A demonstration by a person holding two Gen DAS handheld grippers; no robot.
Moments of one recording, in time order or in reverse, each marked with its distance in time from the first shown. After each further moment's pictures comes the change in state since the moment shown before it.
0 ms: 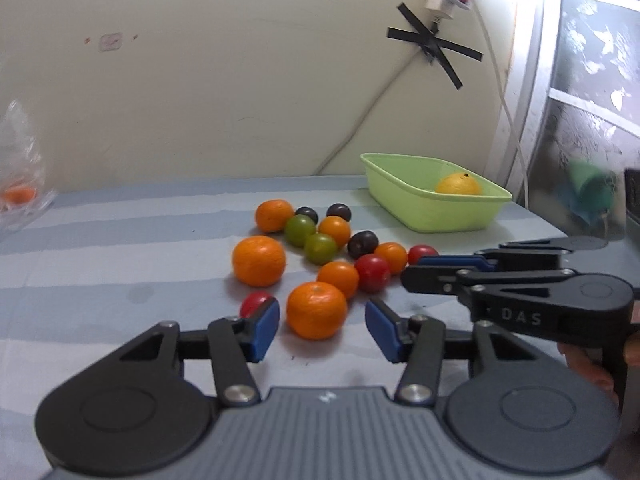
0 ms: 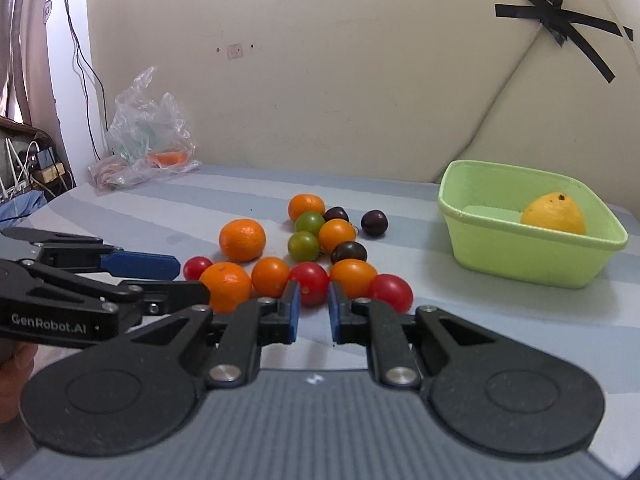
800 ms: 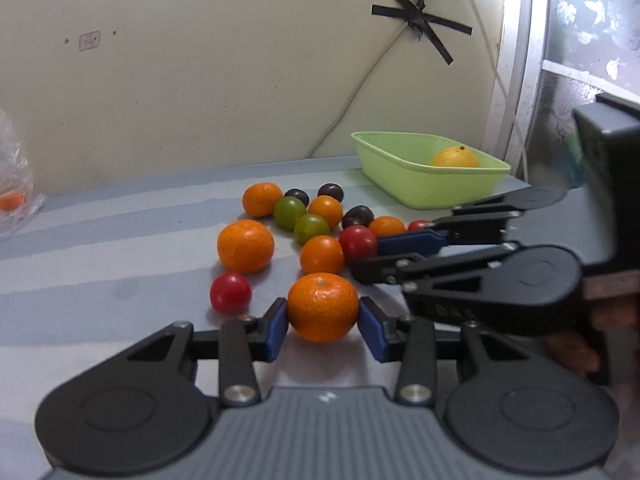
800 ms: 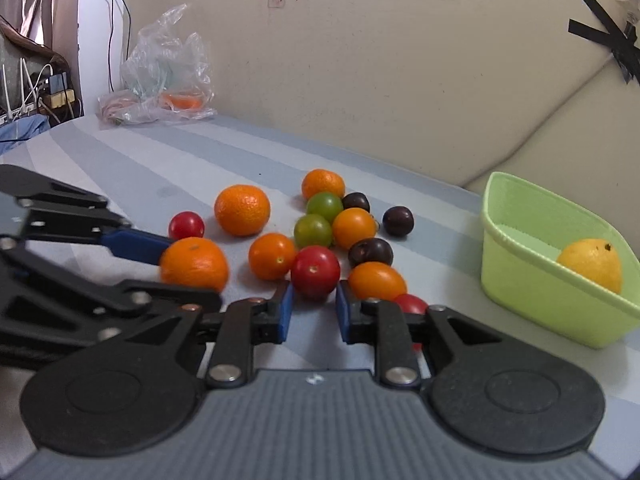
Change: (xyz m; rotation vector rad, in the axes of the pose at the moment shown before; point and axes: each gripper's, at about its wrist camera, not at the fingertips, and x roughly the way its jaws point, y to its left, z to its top) left arm 0.006 -0.003 -0.010 0.037 0.026 0.003; right arm 0.038 0.014 0.005 -0.202 0.092 0.005
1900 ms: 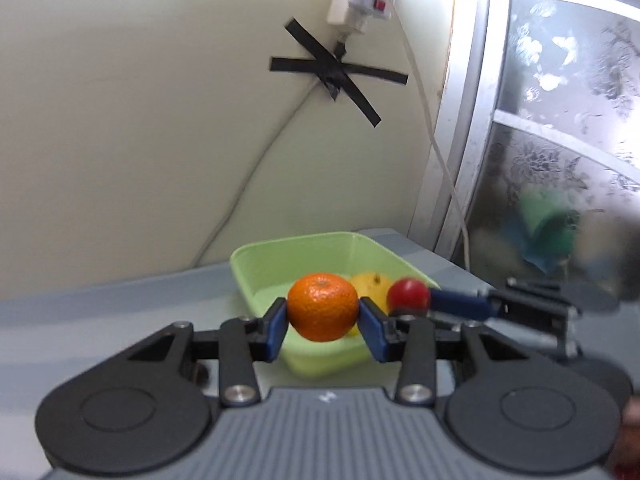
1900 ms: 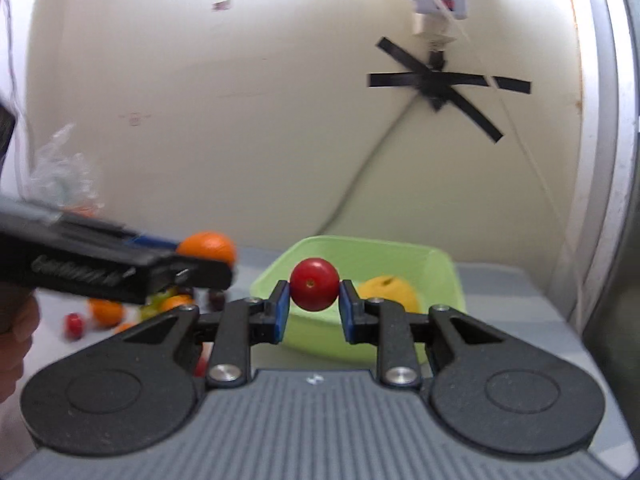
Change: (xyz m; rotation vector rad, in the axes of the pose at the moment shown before) left arm 0.097 -0.063 0.135 0.060 -0.081 -0.196; right arm -0.061 -0.087 -0.011 0.211 -0.240 -0.273
